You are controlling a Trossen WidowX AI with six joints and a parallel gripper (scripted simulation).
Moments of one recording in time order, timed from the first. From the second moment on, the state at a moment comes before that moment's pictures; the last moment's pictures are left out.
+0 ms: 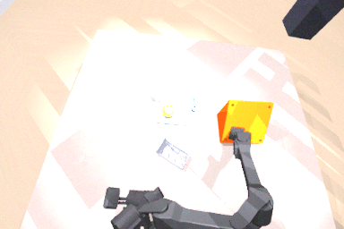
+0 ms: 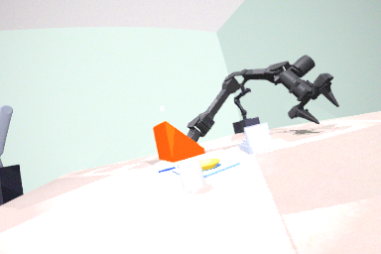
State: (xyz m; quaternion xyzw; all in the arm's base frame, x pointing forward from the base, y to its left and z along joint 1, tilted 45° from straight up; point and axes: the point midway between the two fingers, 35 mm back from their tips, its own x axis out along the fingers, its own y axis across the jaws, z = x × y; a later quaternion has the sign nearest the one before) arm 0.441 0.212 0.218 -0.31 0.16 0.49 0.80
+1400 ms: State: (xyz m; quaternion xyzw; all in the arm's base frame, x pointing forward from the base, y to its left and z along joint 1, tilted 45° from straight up) arm 0.380 -0.118 0.049 0.10 0.61 0.30 0.73
